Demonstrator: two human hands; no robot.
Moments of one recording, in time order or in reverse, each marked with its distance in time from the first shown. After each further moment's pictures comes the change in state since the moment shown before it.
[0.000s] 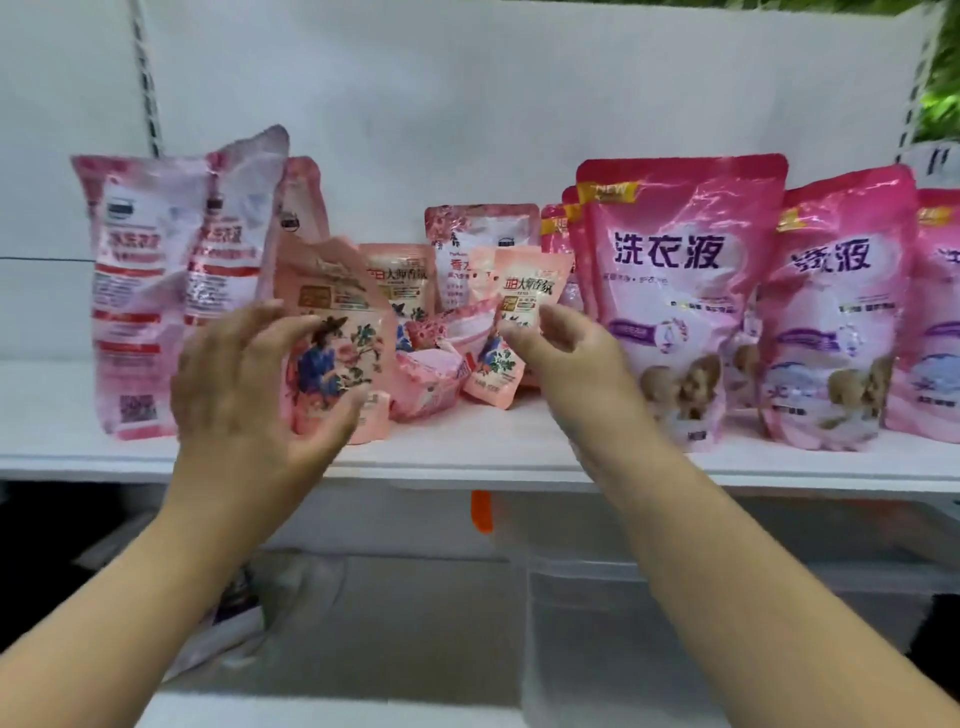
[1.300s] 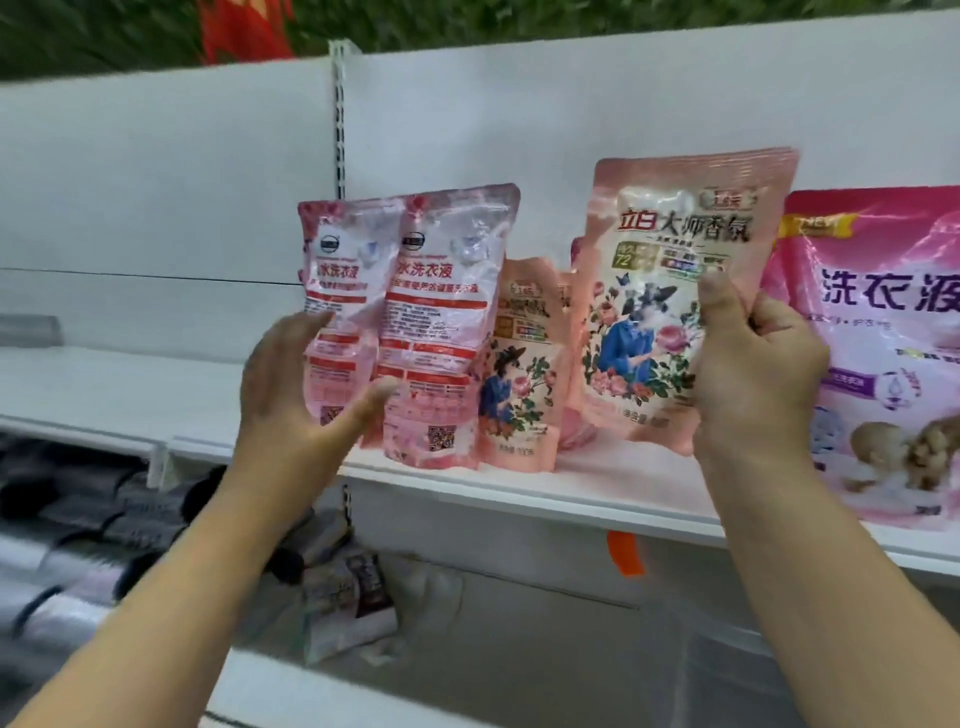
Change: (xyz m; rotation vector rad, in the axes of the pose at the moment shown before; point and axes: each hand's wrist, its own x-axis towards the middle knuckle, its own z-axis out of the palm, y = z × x) left_hand 0.007 -0.065 -0.057 -0.203 0.037 -0.271; right_hand 0.008 -0.025 0.046 0.317 0.340 -0.208
